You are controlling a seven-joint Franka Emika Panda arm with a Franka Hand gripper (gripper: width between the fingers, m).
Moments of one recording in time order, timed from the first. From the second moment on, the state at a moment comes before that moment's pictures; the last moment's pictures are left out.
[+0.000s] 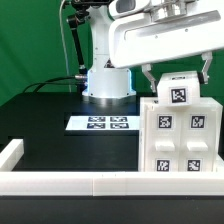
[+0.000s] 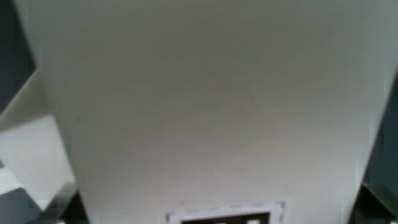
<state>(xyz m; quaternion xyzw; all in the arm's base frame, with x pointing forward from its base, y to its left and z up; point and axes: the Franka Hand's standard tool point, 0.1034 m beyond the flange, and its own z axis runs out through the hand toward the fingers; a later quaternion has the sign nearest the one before) 0.612 0.079 0.156 -0.96 0.24 -0.11 0.11</state>
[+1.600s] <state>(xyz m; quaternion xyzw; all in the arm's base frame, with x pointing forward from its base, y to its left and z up) 0.609 0.079 0.153 -0.65 0.74 -0.01 0.18</state>
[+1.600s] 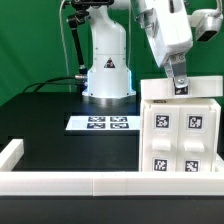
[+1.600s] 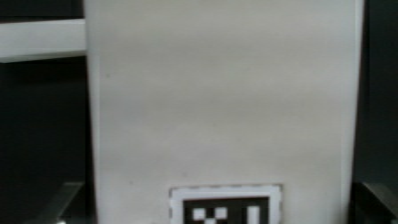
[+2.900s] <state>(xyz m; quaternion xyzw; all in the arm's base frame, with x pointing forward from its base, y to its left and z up) 0.620 0.089 0.188 -0.79 0.59 -0.03 0.18</state>
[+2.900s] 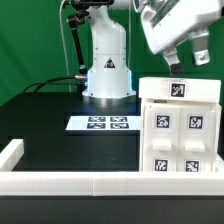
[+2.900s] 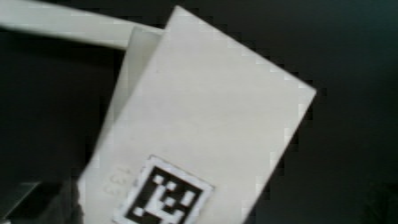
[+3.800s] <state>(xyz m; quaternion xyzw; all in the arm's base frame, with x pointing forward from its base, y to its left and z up) 0.622 0.085 0.191 -0.97 0.16 -0.11 0.13</state>
